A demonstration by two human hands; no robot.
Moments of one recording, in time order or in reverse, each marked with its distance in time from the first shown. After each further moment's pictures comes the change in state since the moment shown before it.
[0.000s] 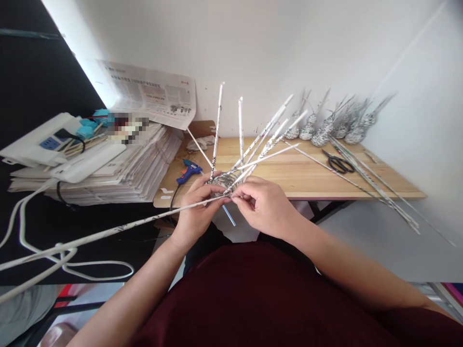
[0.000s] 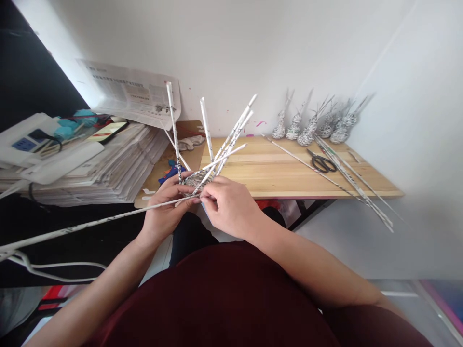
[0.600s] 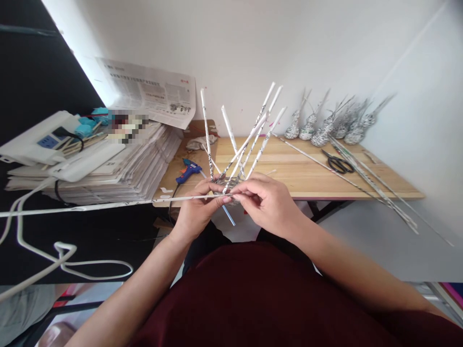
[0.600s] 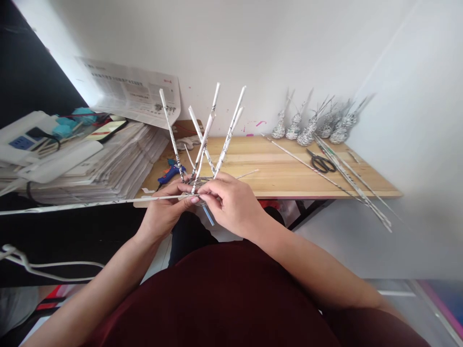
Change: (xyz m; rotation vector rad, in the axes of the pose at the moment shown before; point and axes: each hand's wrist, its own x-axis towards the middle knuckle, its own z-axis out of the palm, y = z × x) left_hand 0.001 0.000 0.003 -0.318 -0.053 -0.258; right_hand -0.002 0.004 -0.004 0.084 0.081 -0.065
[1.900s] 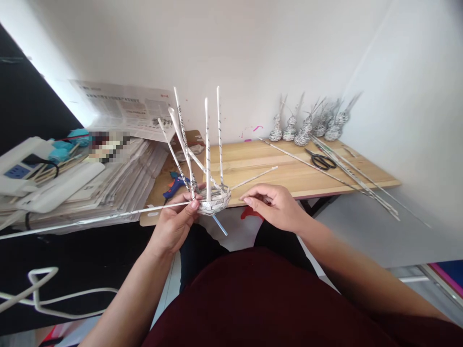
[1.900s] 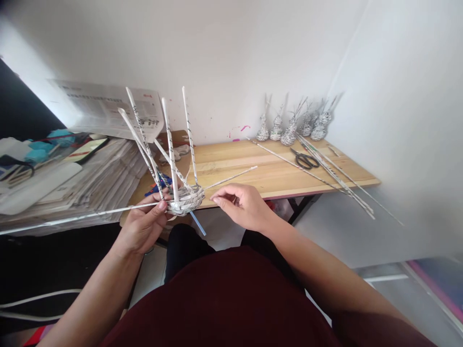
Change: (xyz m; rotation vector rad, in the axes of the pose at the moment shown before) left_hand 0.004 -0.010 -0.016 -0.449 -0.022 -0.254; right_hand -0.026 0.035 -0.029 0.304 -0.069 0.396
